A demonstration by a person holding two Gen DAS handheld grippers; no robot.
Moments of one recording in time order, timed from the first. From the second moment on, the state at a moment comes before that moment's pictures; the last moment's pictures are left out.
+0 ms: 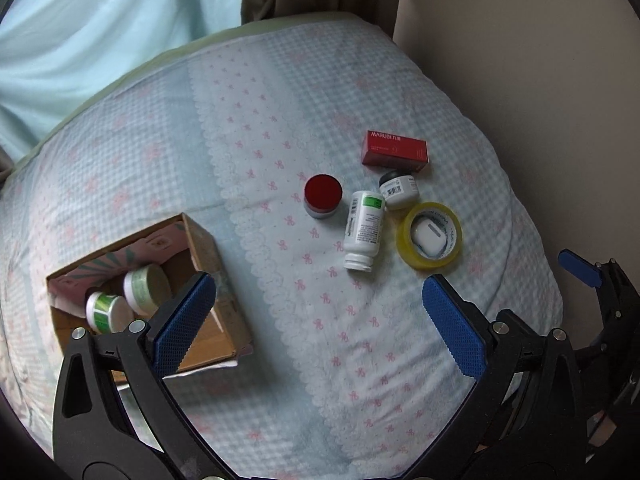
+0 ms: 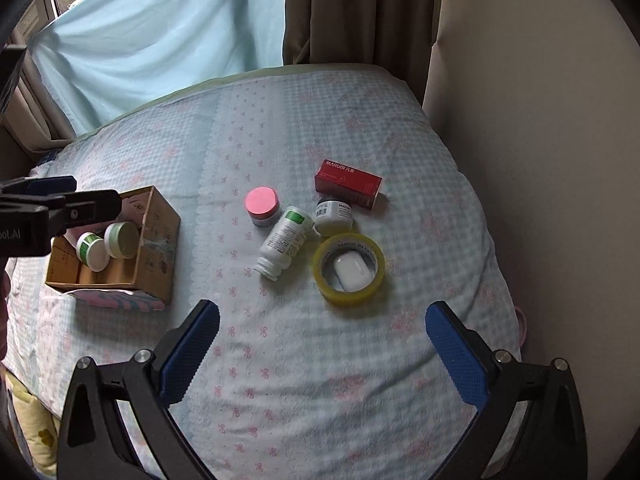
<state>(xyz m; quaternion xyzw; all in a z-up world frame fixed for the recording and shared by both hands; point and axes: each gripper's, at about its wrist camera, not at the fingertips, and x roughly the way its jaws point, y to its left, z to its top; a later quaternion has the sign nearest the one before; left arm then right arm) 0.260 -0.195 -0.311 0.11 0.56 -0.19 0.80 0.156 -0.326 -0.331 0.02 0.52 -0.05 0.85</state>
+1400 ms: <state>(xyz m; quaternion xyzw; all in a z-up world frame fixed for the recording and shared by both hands) 0.342 -0.327 -0.535 0.18 0.65 -0.22 0.70 0.233 -0.362 -0.513 -0.04 0.52 0.00 0.85</state>
